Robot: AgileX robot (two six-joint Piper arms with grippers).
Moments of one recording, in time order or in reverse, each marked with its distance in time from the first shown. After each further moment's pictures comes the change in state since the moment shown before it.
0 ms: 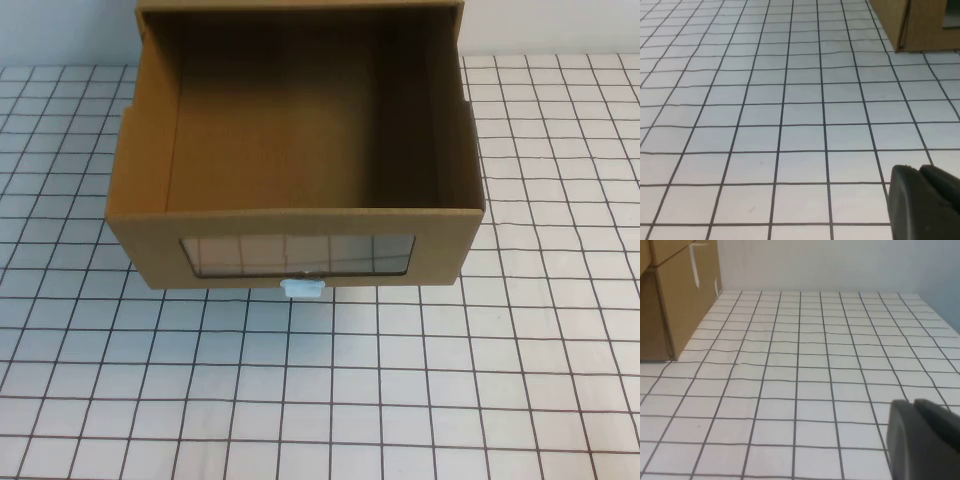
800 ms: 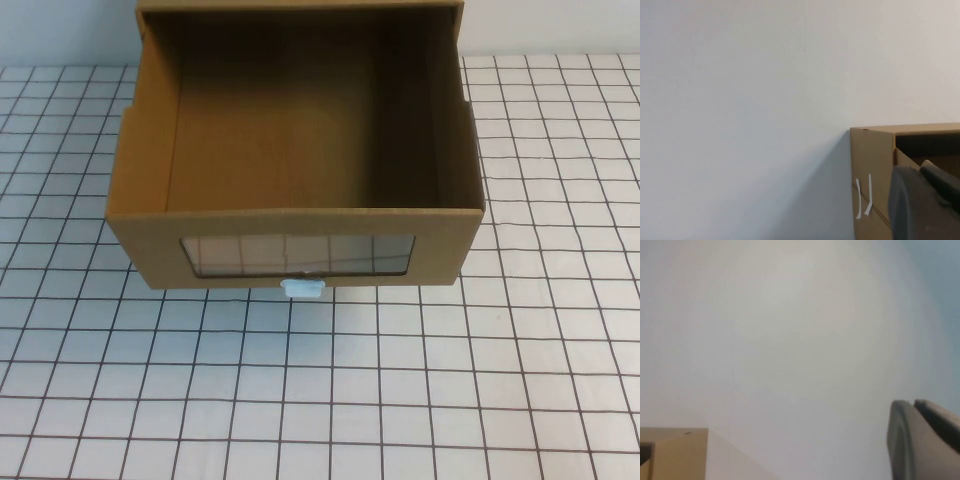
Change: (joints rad) right arm 0.000 -0.002 0.000 0.000 -0.708 0.000; left arm 0.000 -0.002 0.000 0.000 -0.707 0.000
